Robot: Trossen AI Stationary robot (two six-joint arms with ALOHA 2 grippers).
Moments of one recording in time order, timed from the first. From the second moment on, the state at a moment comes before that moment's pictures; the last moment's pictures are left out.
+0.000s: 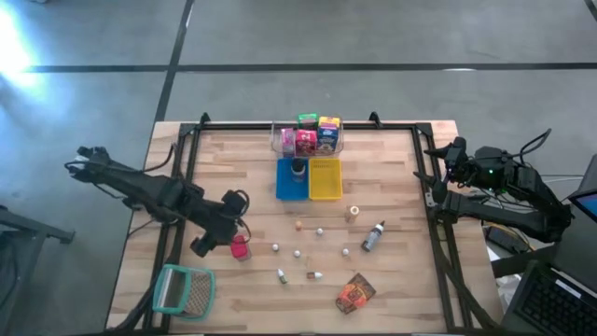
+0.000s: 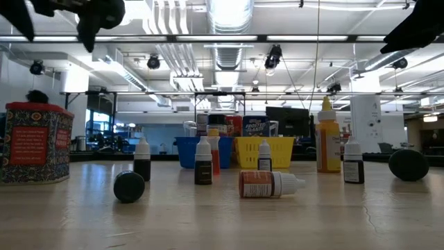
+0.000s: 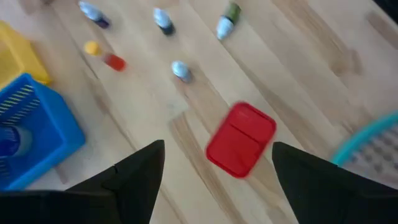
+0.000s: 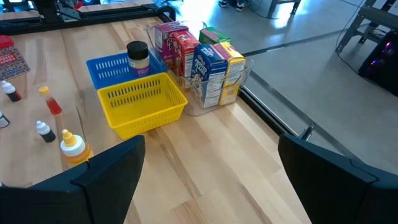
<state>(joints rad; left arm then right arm) -0.36 1.09 1.02 -0.96 0.00 0.30 -0.35 0.22 0.76 -0.99 0.18 0.02</state>
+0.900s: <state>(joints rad) -0.37 1.36 1.01 -1.05 -0.03 0.76 -0.35 0.22 0.76 -0.99 0.18 0.02</state>
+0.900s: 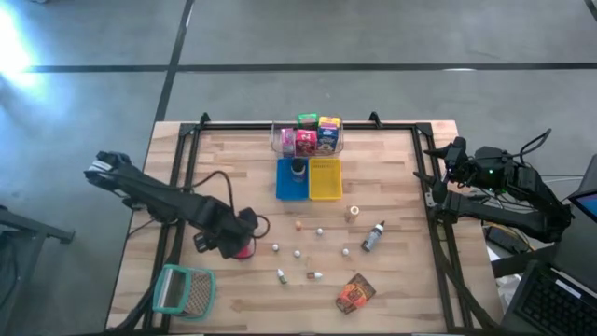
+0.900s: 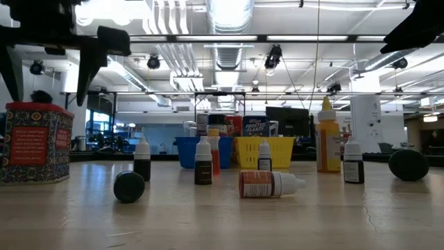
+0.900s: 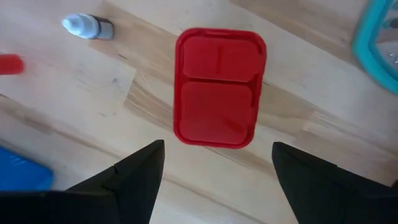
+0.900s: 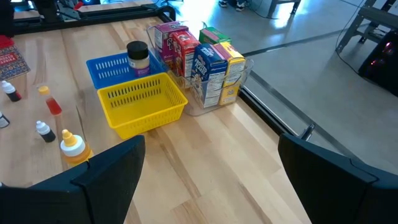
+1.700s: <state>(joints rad) -0.37 1.50 1.01 -0.96 0.03 0.75 -0.35 0.22 0.76 -0.99 0.18 0.02</state>
